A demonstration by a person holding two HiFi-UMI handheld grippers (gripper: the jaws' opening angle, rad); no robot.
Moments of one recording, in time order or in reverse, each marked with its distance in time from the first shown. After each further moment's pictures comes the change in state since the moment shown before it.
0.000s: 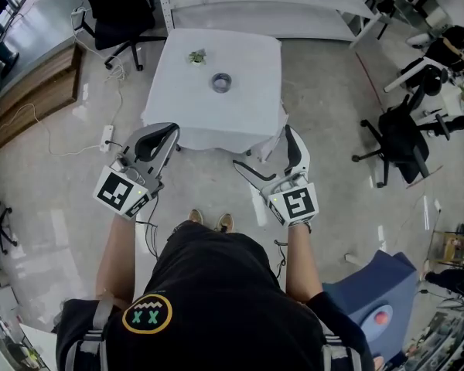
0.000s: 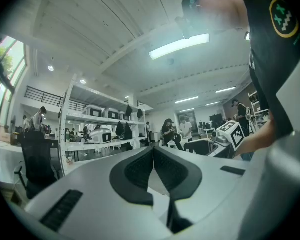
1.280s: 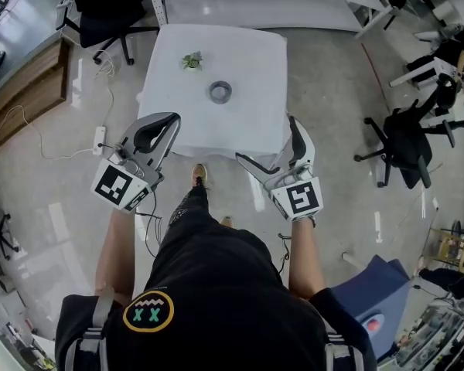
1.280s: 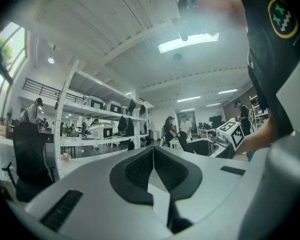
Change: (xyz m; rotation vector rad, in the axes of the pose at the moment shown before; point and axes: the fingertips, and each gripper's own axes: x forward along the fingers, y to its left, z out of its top) left arm 0.106 0.125 -0.054 -0.034 0.015 -0.033; right arm 0.132 -0.093 -0.035 -0.011 0.065 -0.003
